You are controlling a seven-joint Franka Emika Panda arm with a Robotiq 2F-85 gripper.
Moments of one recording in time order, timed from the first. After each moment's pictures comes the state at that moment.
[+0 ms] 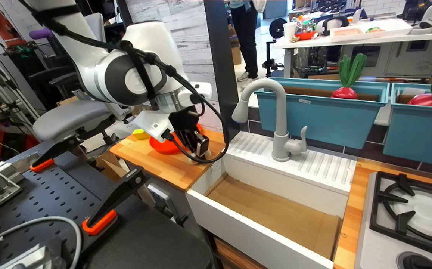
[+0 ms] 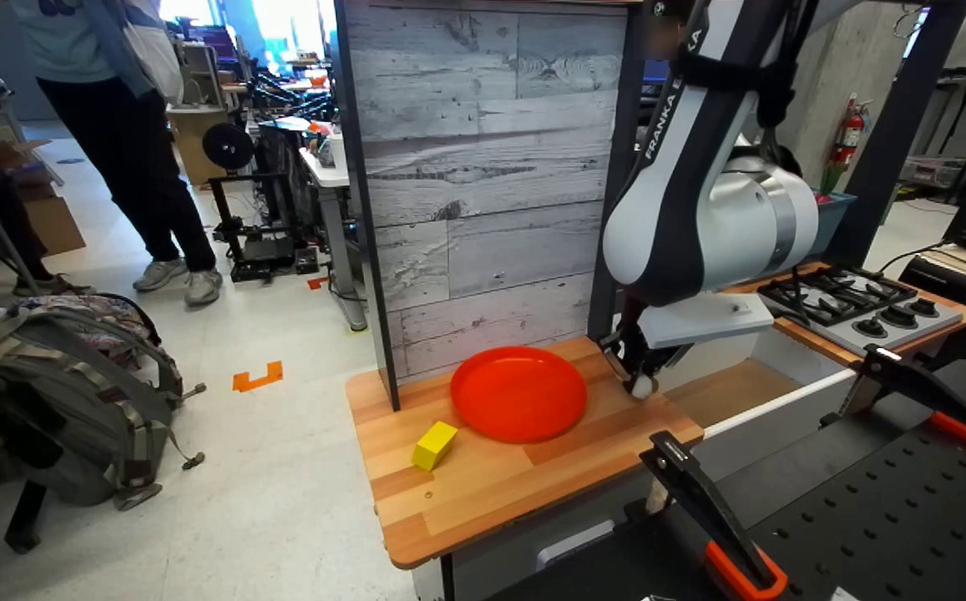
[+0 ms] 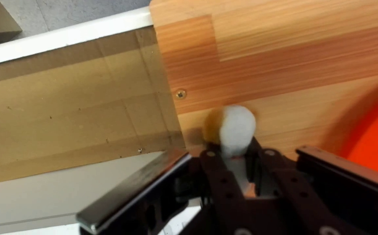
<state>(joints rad) 0.09 0.92 -0.10 -2.03 0.07 3.01 0.13</state>
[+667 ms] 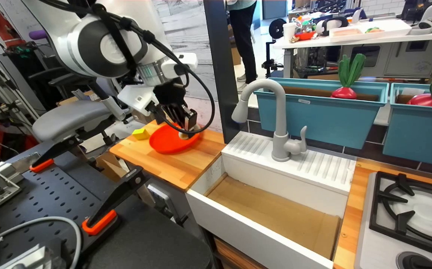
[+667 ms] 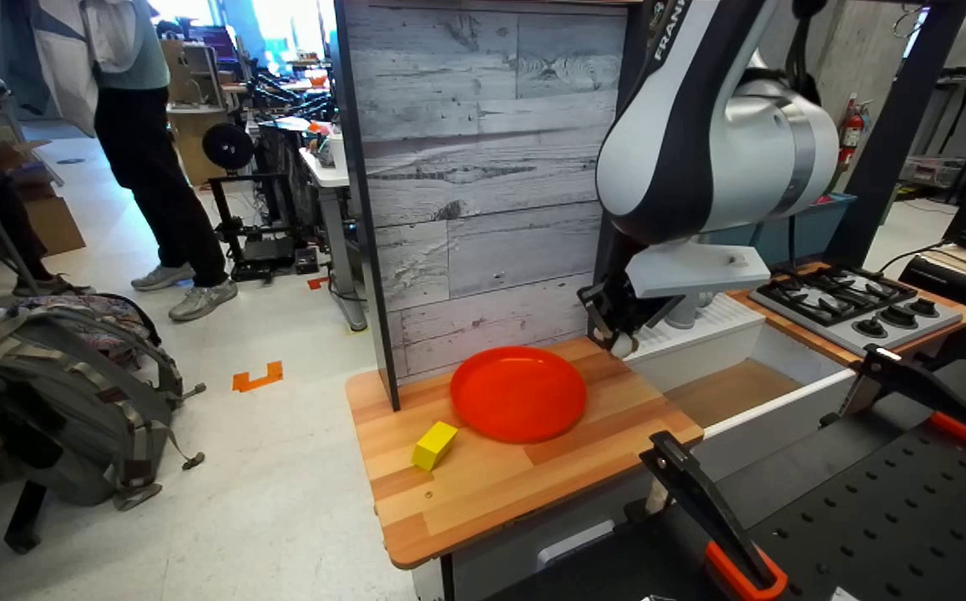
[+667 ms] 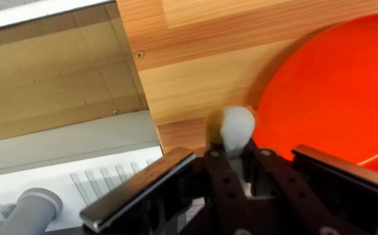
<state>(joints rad) 0.08 0.75 -0.06 -2.15 0.07 3.05 0.13</state>
